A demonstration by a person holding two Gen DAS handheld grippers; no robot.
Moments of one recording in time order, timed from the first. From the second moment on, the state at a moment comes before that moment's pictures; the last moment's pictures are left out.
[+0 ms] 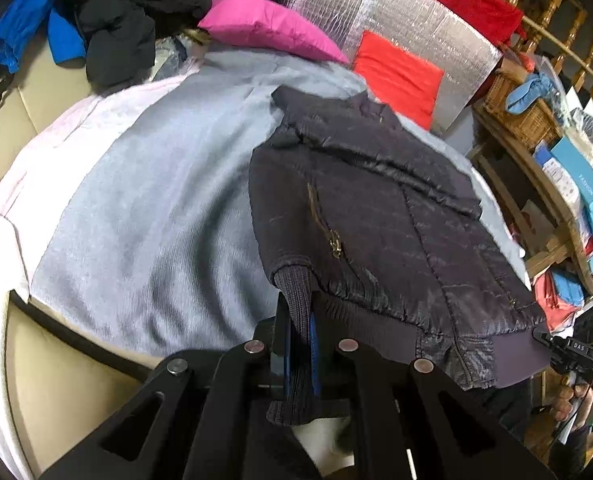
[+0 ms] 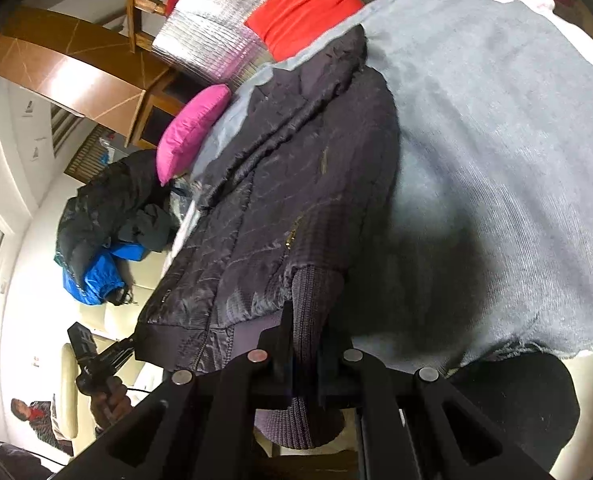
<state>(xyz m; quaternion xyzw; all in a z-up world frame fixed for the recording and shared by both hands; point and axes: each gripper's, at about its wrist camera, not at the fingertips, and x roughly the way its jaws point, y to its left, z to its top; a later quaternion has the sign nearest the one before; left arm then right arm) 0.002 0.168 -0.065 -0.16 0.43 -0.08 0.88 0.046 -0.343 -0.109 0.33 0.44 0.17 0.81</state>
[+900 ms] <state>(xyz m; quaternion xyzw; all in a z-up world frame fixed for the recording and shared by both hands) 0.045 0.166 -0.027 -0.17 0.39 -0.09 0.90 0.083 -0.349 -0.067 0.33 0.40 0.20 0.83</state>
